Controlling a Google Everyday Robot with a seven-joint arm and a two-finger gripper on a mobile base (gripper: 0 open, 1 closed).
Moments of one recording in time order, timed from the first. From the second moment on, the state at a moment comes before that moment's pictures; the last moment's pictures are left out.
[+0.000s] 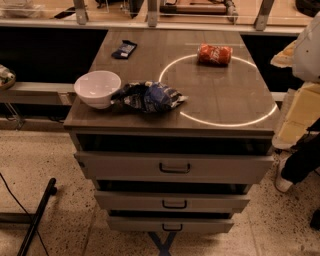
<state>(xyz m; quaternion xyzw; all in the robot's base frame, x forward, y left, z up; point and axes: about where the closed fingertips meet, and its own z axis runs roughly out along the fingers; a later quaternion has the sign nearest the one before) 0.438 -0.217 0.976 -0.60 0.78 -0.03 0.16</state>
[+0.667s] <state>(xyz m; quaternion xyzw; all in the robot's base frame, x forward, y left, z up) 0.449 -0.204 0.975 -0.61 0.78 -0.03 0.16</state>
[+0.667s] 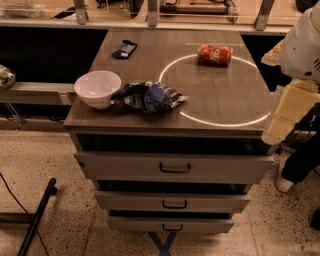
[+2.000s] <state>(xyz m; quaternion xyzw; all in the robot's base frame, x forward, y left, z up) 0.686 -0.134 1.008 -0.54 0.74 0.08 0.40</state>
